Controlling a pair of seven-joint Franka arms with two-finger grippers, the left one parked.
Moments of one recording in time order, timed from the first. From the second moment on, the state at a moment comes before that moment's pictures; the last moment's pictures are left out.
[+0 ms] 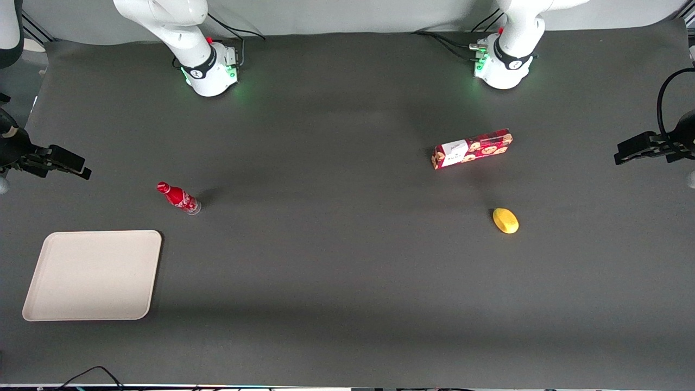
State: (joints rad) arm -0.15 0.02 0.09 -1.61 0.02 1.63 0.04
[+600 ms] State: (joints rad) arm -0.15 0.03 0.09 -1.61 0.02 1.63 0.04
